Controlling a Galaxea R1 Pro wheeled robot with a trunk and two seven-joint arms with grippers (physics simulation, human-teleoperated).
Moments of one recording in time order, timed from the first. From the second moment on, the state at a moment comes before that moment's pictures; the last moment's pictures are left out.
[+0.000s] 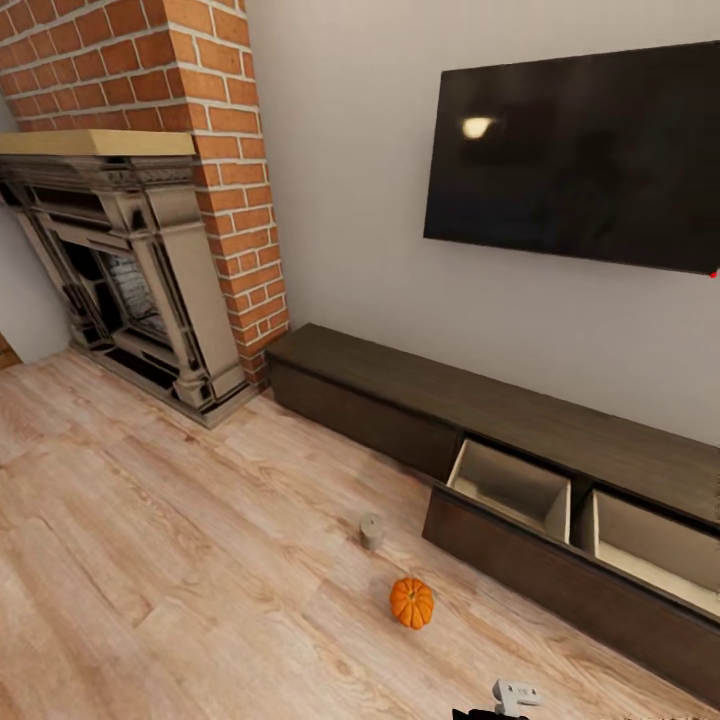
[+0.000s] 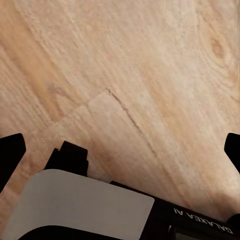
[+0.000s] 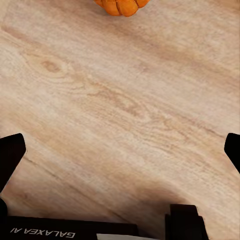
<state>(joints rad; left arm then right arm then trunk) -0.22 0.09 -0.15 -0.31 0.65 0.03 -0.06 -0.49 -0.04 0.57 0.03 -0.72 -0.12 0.26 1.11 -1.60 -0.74</state>
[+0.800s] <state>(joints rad) -0.22 0.09 -0.15 -0.31 0.65 0.03 -0.06 -0.49 -0.04 0.57 0.03 -0.72 -0.12 0.26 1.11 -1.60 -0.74</state>
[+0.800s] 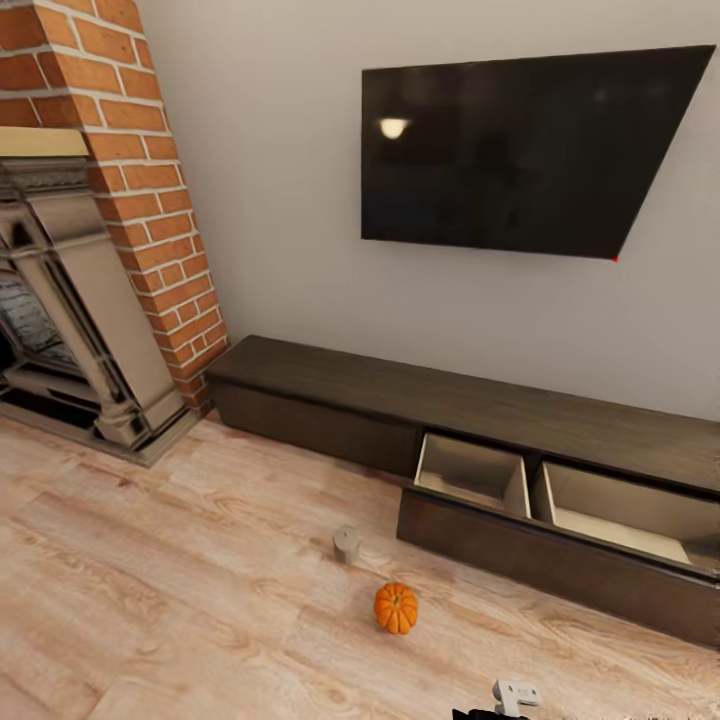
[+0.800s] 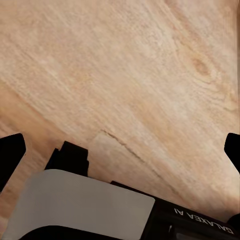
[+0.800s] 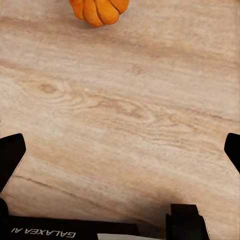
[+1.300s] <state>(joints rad) -0.22 0.09 -0.15 -0.31 0.65 0.03 -0.06 -0.49 -0.04 0.57 0.03 -0.72 -0.12 0.26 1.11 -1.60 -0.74</state>
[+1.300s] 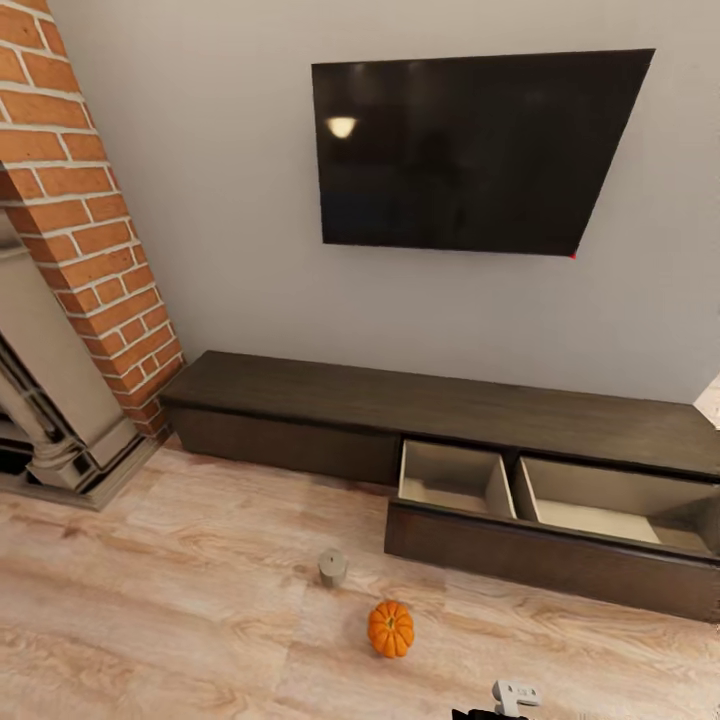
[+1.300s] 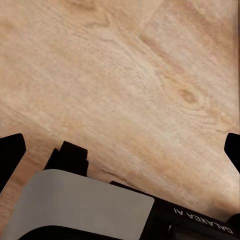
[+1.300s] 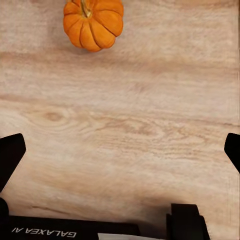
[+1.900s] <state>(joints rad) -0.22 0.09 -0.15 -0.31 0.65 0.03 -0.06 -0.49 -0.02 0.57 0.03 -0.73 -0.12 0.26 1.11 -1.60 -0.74</state>
